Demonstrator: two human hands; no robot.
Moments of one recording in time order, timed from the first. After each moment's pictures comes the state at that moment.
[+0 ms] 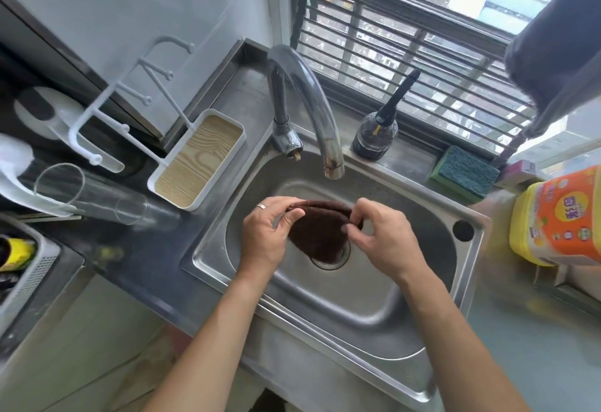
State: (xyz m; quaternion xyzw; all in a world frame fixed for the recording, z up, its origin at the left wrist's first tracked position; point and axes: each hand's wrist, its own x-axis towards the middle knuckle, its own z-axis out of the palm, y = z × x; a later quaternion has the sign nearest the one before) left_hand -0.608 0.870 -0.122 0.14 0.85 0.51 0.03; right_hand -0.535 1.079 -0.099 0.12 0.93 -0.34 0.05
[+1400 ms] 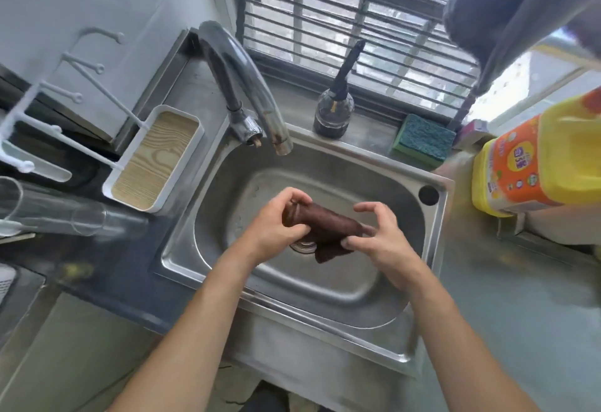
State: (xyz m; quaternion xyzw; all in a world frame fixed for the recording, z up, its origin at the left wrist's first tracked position) left_hand -0.597 0.908 -0.108 0.18 0.77 0.48 0.37; right_hand -0.464 1.100 -0.137 0.32 0.73 -0.60 0.08
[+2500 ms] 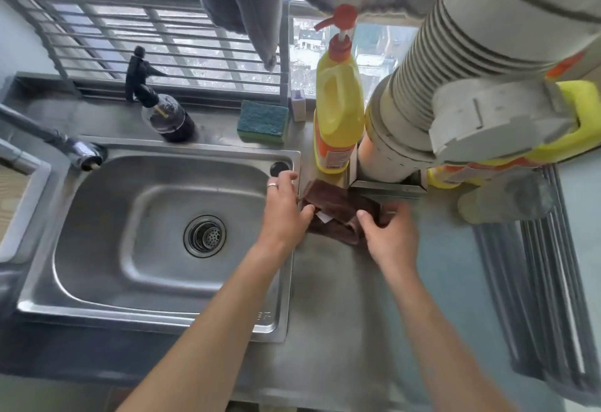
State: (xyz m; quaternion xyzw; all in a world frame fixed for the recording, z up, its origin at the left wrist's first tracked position) left_hand -0.431 1.144 -0.109 0.25 0.87 0.34 0.25; right_hand -0.281 1.254 -0.118 0.63 0.64 -0.43 -0.09
